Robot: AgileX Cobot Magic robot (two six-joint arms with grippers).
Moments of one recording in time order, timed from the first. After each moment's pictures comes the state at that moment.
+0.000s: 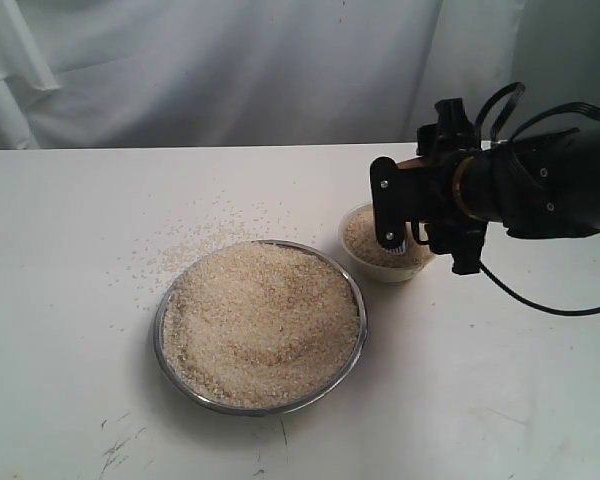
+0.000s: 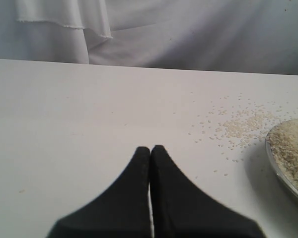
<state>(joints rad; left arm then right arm) 0.03 0.00 0.00 -0.01 0.33 -0.02 0.58 1.76 -1.00 -1.49 0.31 0.09</state>
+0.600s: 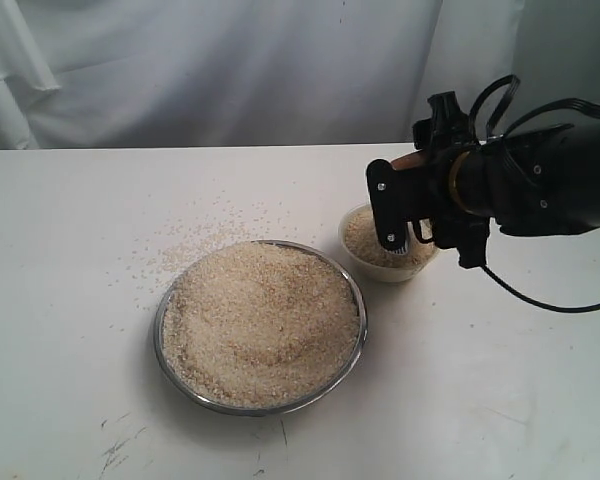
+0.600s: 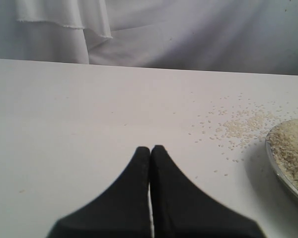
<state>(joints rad) 0.03 0.00 0.00 -0.01 0.33 -0.02 0.60 1.76 -1.02 -1.49 0.36 0.01</state>
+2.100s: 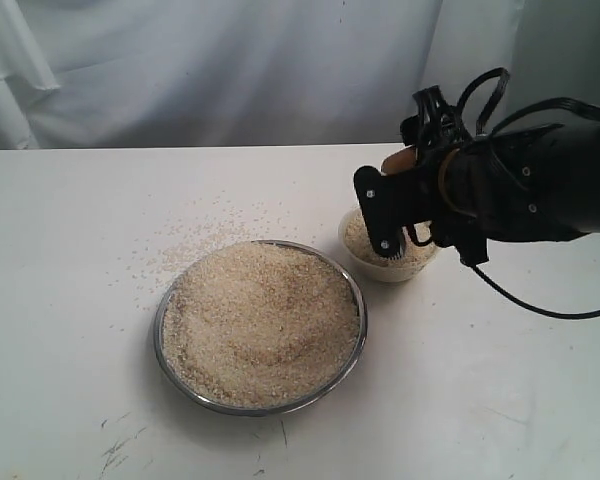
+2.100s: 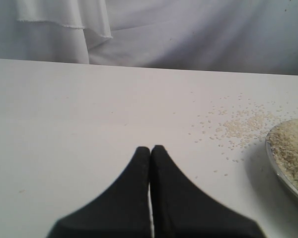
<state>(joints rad) 0.03 0.00 0.00 -0.01 0.33 -0.02 0.67 1.73 -1.02 -1.45 0.47 -0.10</state>
